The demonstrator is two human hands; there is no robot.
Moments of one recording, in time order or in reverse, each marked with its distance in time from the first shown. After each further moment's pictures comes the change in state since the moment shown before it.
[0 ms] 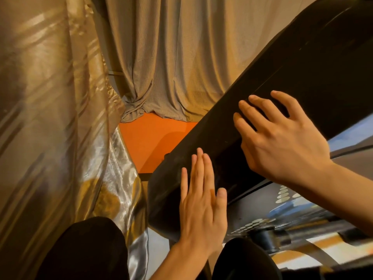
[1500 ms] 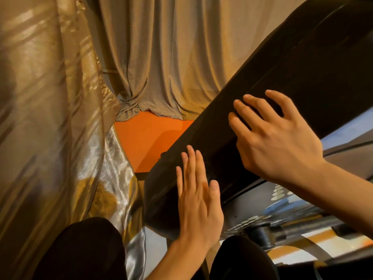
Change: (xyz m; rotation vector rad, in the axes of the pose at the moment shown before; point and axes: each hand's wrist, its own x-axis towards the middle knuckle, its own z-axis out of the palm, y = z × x) left_hand 0.008 0.001 0.007 -0.133 0.037 -0.089; right_hand 0.000 0.000 0.001 0.020 0.019 0.000
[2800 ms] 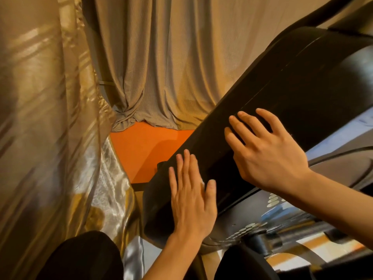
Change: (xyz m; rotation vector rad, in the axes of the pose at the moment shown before) left_hand 0.021 -0.022 -0.002 0.236 0.048 0.052; right_hand 0.001 -0.005 0.000 -0.035 -0.024 -0.015
